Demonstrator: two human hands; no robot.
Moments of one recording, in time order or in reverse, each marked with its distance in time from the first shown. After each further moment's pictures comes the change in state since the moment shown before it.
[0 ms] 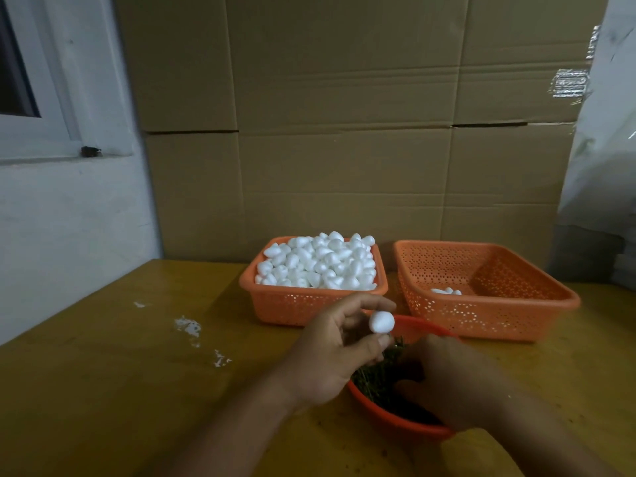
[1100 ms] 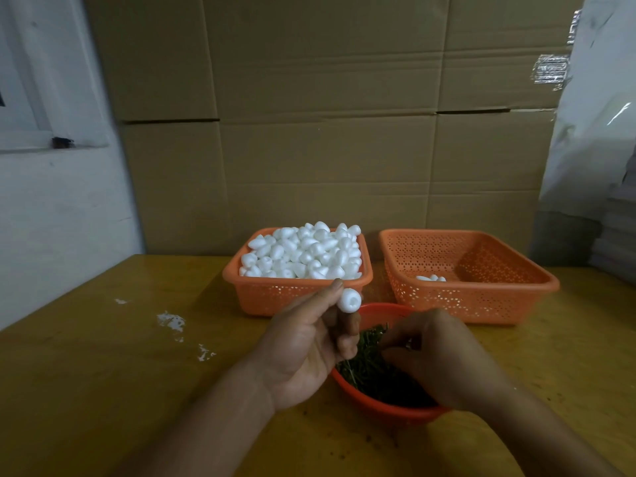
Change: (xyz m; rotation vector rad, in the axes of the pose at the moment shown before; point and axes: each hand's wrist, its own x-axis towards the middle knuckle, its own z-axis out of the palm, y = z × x) left_hand 0.003 0.004 0.001 -0.667 0.052 -0.273; right_hand -0.006 0.011 0.005 0.407 0.310 -0.050
